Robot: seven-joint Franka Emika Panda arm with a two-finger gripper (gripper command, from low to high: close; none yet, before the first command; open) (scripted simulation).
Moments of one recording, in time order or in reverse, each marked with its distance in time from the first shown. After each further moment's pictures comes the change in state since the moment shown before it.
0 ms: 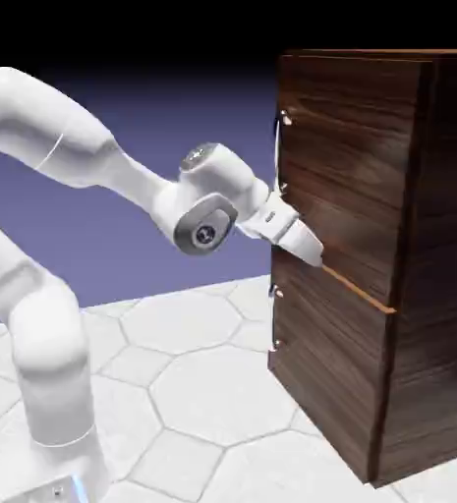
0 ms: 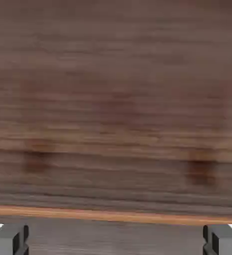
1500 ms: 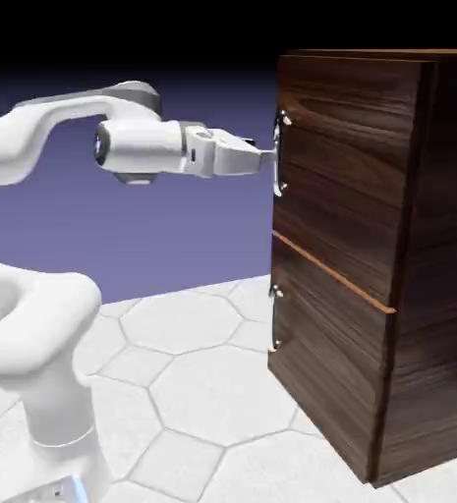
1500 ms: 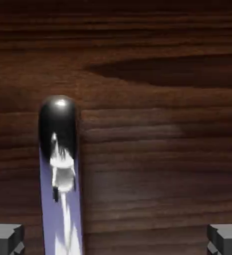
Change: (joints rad) arm -0.577 -0.581 0.814 0.192 1.957 -0.056 -1.160
